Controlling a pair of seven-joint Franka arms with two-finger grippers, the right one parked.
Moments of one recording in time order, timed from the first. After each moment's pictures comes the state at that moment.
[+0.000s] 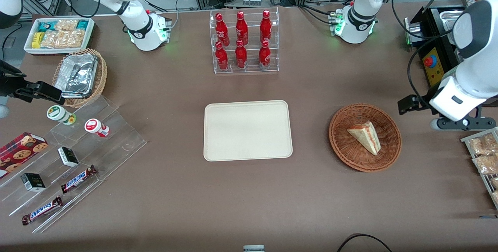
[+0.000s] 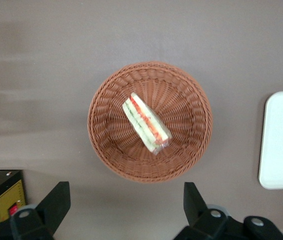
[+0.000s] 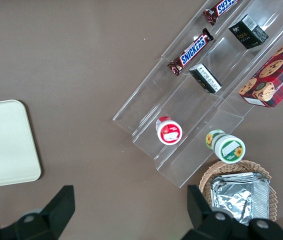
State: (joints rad) arm 0.00 0.13 -0.08 -1.66 0.03 1.74 -0.11
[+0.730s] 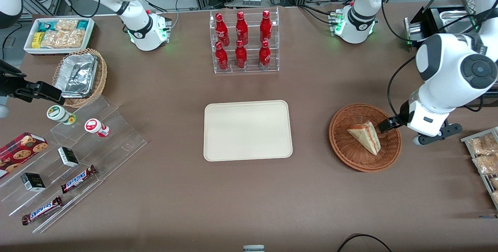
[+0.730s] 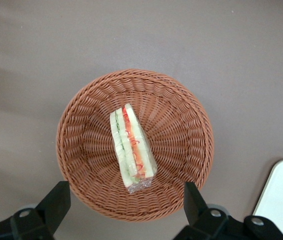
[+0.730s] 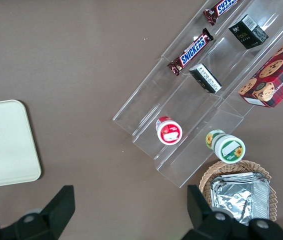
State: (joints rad) arm -0.01 0.14 -0.09 -1.92 0.03 2.07 -0.48
